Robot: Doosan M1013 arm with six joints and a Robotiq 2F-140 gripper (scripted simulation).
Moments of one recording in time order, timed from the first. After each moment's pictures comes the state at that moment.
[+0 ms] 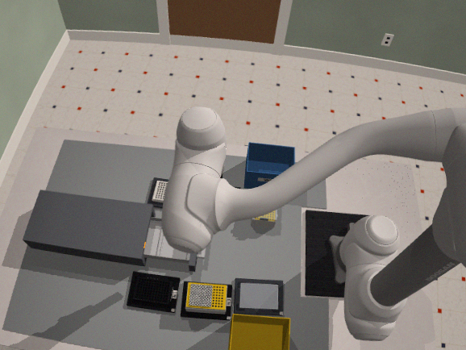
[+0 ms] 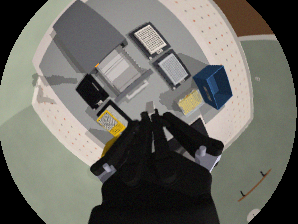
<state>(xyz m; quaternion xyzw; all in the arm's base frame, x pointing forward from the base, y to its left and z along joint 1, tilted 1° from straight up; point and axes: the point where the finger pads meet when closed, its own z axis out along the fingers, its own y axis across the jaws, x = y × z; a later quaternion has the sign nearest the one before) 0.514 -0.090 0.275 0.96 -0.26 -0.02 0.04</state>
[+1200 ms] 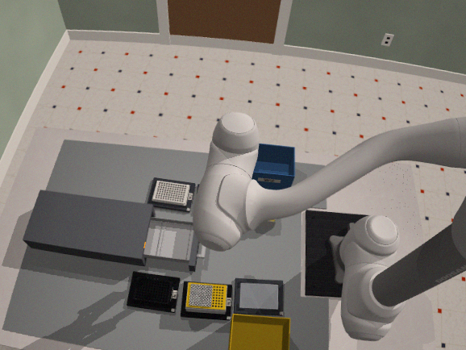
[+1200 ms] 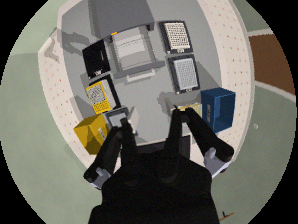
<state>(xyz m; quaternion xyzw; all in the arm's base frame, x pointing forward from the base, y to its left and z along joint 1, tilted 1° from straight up) 0.466 -0.080 0.241 1.00 -0.05 0.00 0.00</state>
